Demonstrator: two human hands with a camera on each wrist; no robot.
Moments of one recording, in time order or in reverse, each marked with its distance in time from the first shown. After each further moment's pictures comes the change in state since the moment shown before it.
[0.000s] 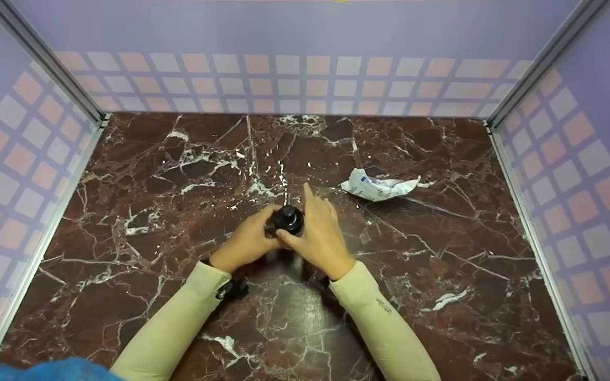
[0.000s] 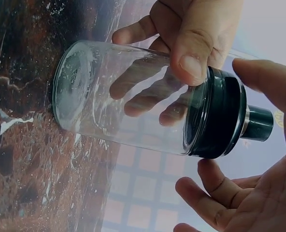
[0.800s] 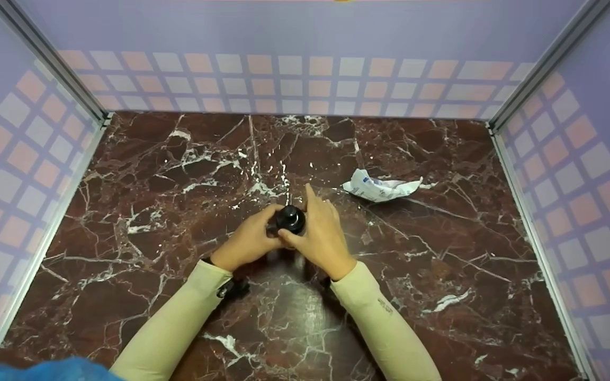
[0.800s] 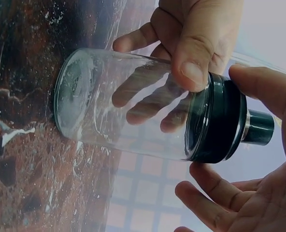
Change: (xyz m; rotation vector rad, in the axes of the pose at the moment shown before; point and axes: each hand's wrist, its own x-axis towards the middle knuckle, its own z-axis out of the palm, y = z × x) left_hand 0.000 -0.001 -0.002 0.011 0.000 0.006; right_hand 0.001 -0.002 0.001 0.044 -0.003 0.037
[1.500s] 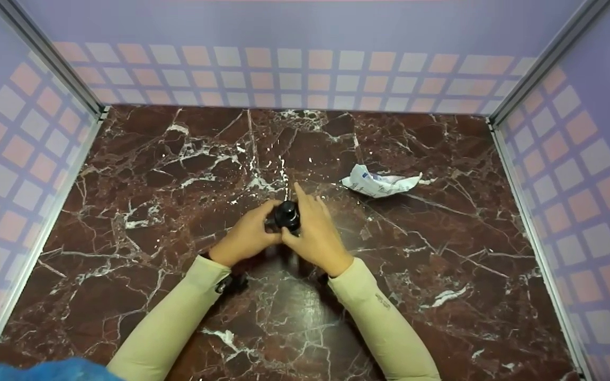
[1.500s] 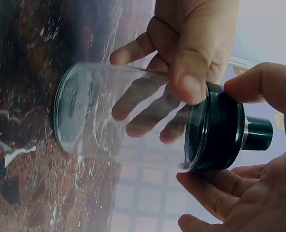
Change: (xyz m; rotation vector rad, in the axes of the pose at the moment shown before) left_hand 0.000 -0.003 0.001 -0.011 0.010 0.008; right_hand -0.003 0.001 0.003 0.052 -0.088 -0.061
